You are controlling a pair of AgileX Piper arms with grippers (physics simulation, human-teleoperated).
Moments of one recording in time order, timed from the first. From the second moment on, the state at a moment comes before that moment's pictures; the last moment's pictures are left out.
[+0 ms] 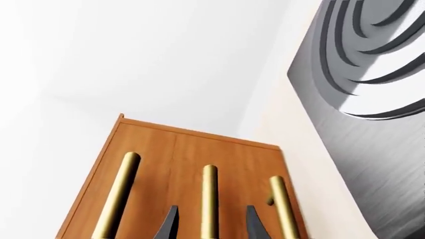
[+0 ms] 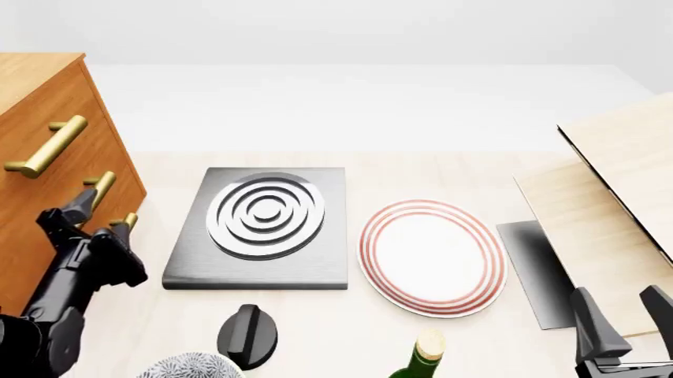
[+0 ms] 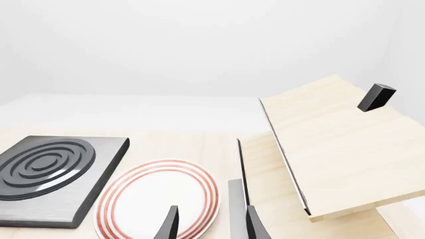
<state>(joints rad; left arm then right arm) 0.14 1.61 -0.27 -1.22 1.33 0.03 0.03 0.00 0.00 -0.01</state>
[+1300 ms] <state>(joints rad) 0.26 1.70 -0.31 -1.22 1.33 0.03 0.03 0.00 0.00 -0.01</state>
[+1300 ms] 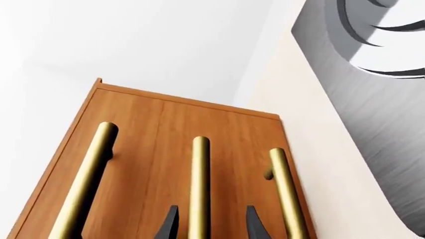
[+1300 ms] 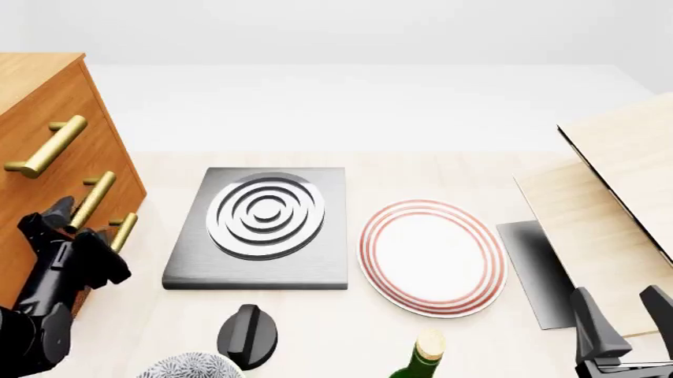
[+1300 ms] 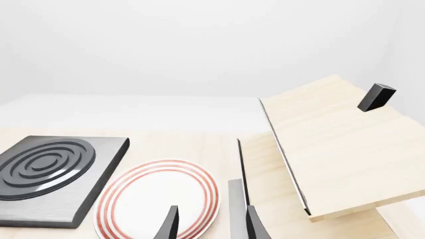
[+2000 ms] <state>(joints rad) 0.29 1.70 -0.34 -1.22 1.34 0.03 0.03 0.00 0.00 -0.01</state>
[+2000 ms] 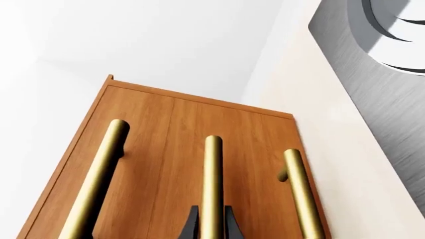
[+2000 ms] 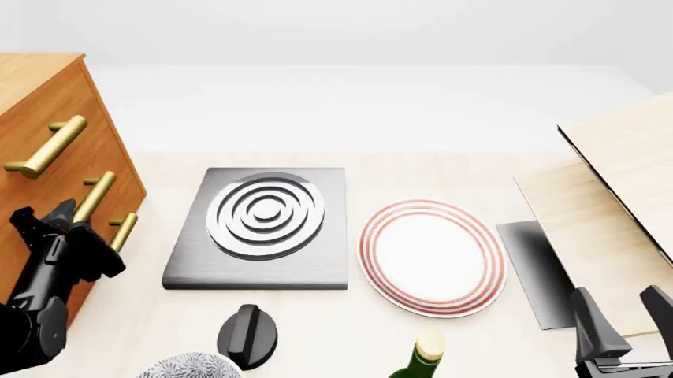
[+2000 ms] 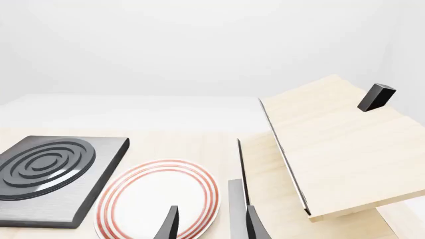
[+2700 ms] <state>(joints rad) 0.18 1.60 -0.28 -1.18 1.33 0.03 0.03 0.00 0.00 -0.01</state>
